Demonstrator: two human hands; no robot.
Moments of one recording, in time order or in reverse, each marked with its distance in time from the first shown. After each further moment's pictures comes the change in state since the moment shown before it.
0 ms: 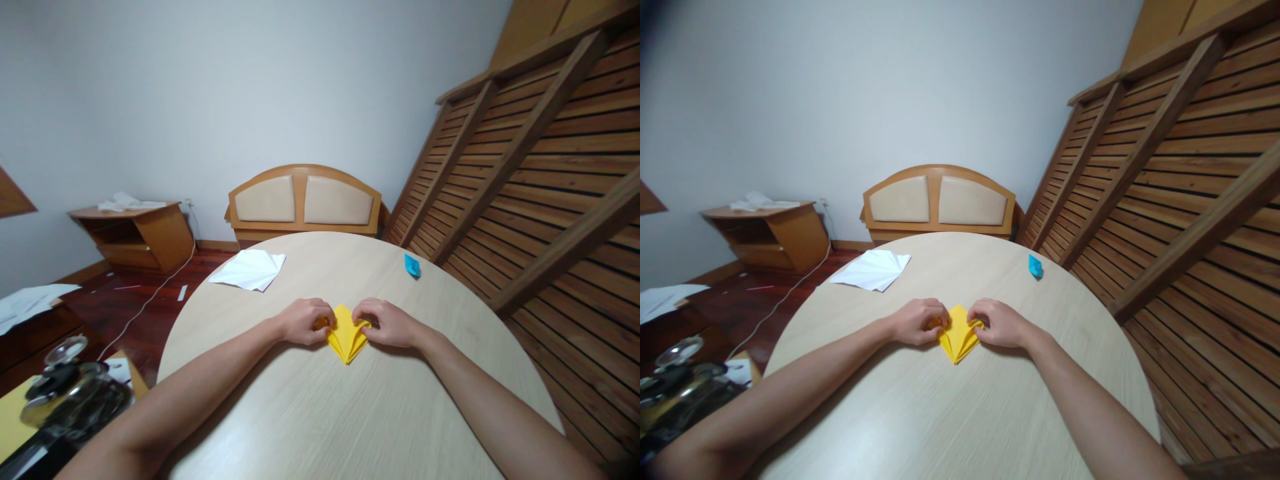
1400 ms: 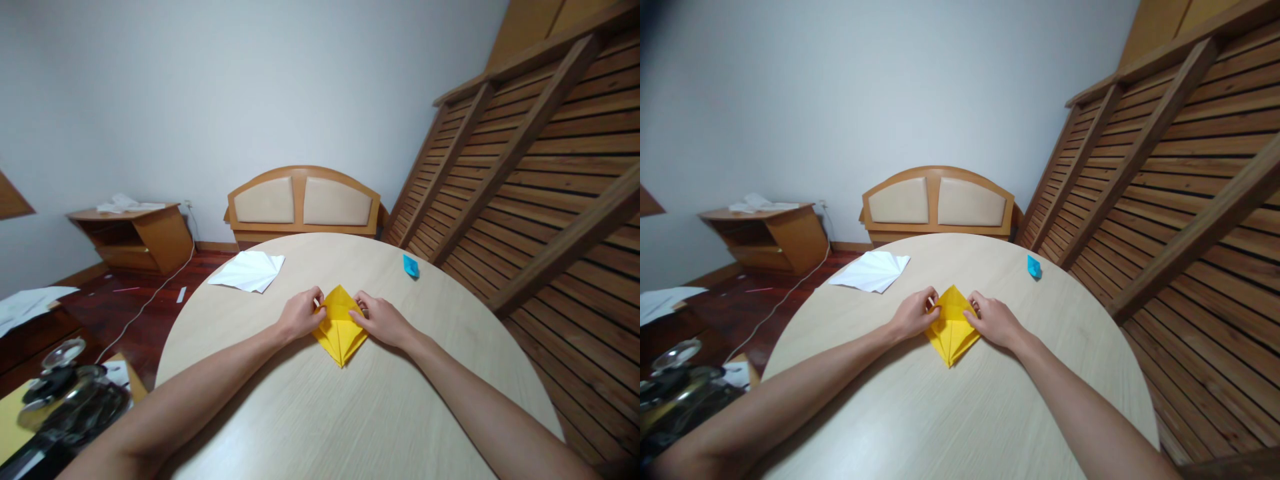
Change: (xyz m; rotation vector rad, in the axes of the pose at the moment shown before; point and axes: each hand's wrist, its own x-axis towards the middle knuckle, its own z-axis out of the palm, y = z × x) left_hand 0.009 0.000 0.017 -0.017 0.336 -0.584; right_hand 0.010 -0.004 0.014 -0.016 0.171 0.249
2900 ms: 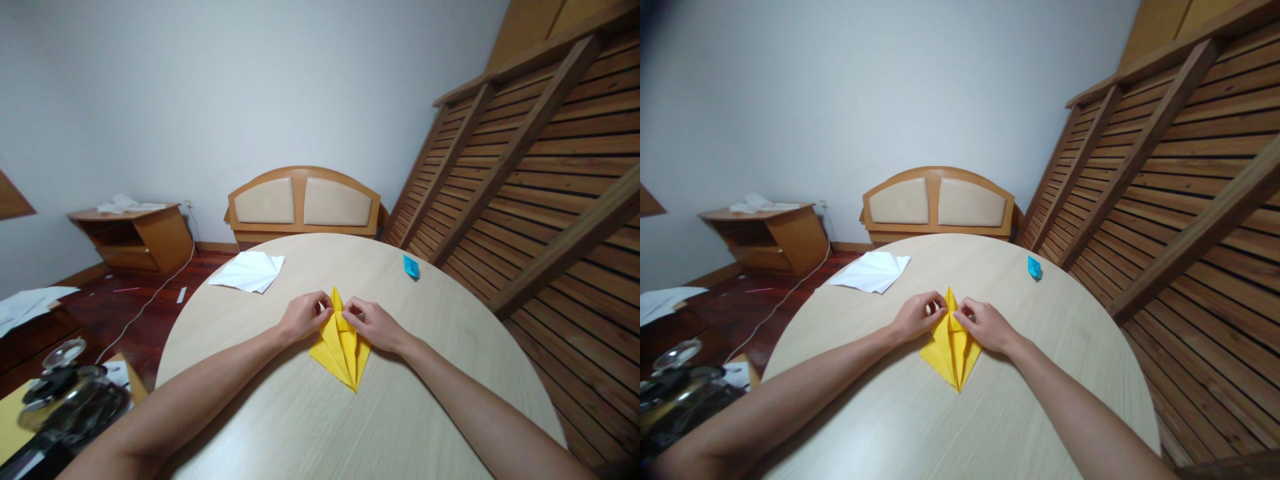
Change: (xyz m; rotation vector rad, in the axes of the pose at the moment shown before) left_hand -0.003 0.005 -0.001 -0.155 -0.029 0.118; right_hand -0.001 -0.019 0.007 0.237 -0.018 -0.072
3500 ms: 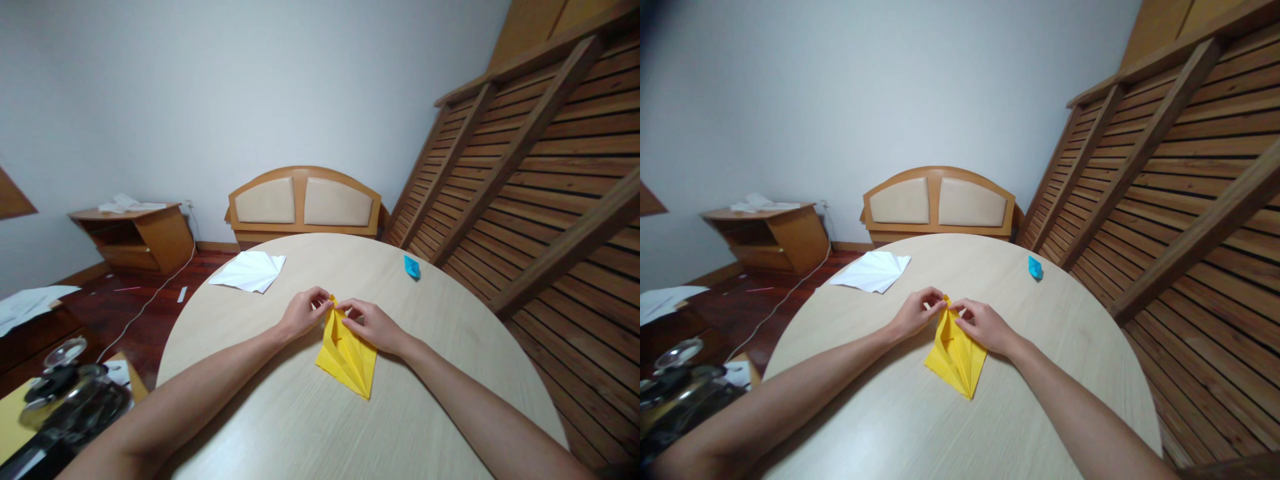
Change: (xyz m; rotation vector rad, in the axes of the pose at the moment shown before) left_hand 0.005 -0.007 0.004 -0.263 0.085 -0.041; right_hand 0.001 0.006 0.005 0.119 -0.024 -0.055
